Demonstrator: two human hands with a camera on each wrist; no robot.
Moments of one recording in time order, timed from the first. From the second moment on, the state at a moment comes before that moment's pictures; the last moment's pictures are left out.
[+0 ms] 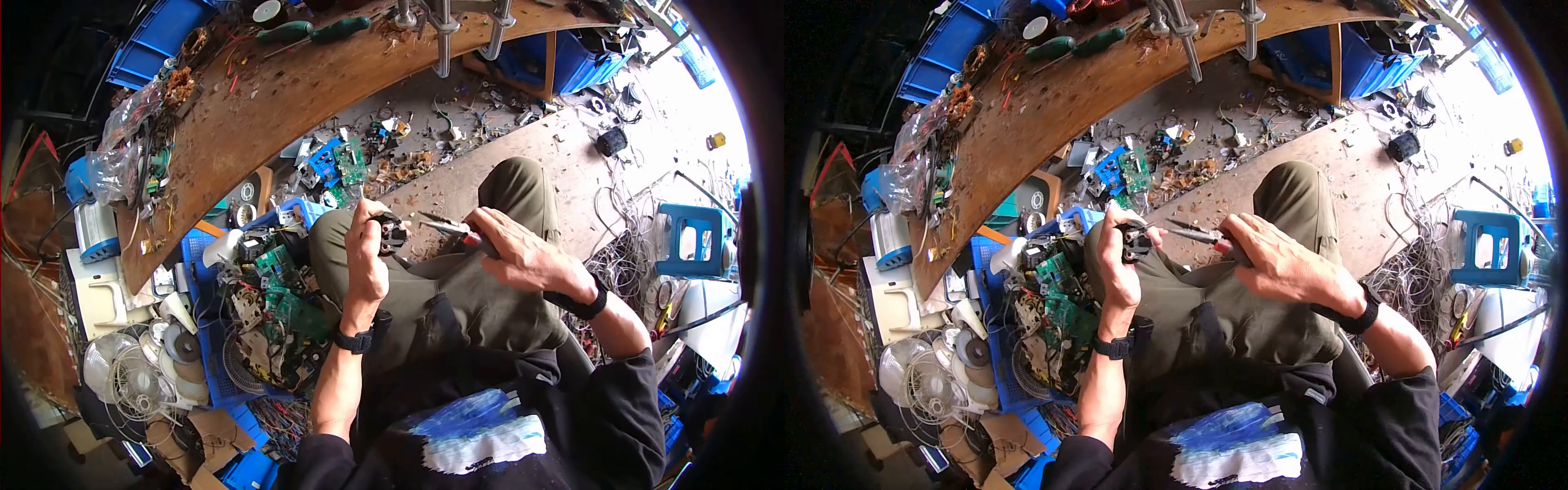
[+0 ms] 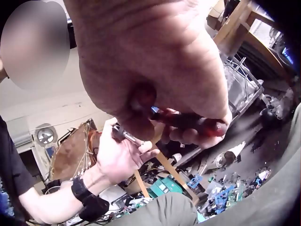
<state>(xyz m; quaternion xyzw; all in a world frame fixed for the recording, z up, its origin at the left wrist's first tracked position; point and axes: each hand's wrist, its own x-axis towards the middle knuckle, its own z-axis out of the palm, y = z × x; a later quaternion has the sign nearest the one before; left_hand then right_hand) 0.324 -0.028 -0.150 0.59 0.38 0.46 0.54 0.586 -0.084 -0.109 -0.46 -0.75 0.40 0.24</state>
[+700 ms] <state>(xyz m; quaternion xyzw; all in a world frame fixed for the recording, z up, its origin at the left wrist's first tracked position) 0.336 -0.032 -0.137 0.72 0.43 0.39 0.38 0.582 -0.075 -0.101 -0.45 -0.72 0.52 0.12</state>
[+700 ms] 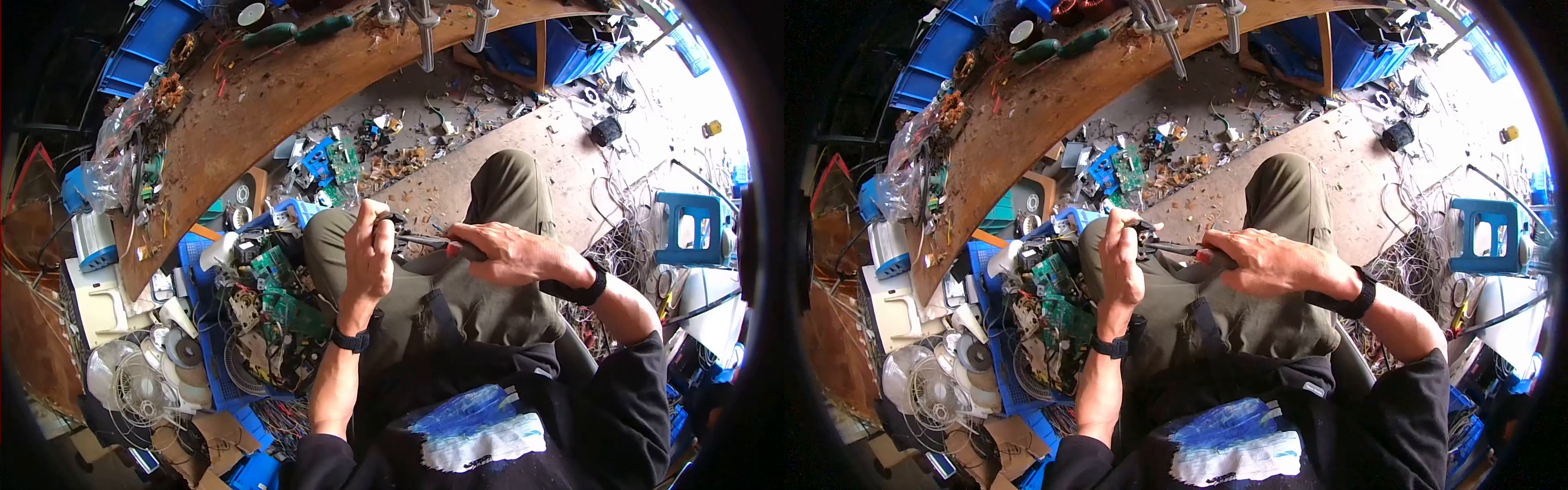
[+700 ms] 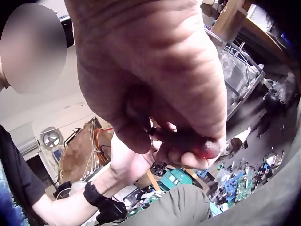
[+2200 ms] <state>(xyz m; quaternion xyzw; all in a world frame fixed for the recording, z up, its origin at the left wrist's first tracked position) 0.351 -0.016 -0.128 0.64 0.35 0.41 0.56 0.543 -0.109 -0.127 -0.31 -0.17 0.91 0.19</state>
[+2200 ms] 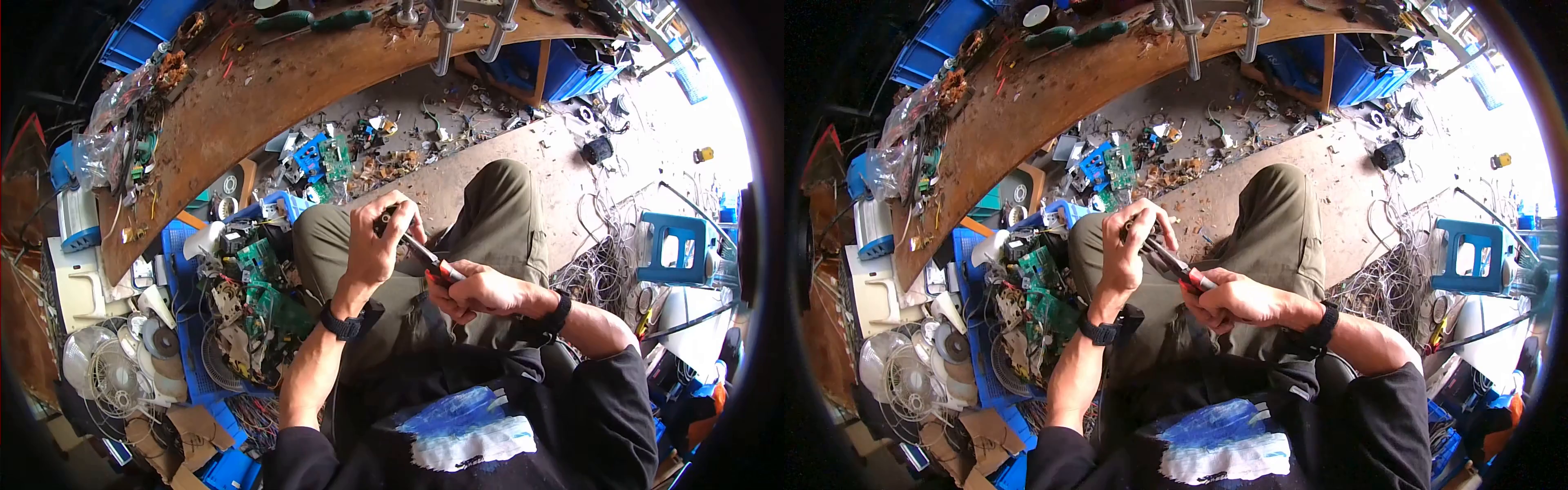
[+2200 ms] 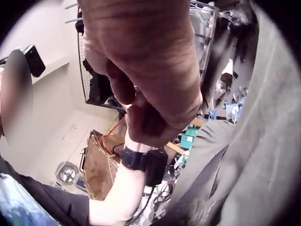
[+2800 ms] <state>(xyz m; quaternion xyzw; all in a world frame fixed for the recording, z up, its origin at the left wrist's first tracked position) 0.355 -0.014 -0.123 0.65 0.30 0.45 0.54 0.521 -0.139 -0.115 -0.05 0.10 0.97 0.21</state>
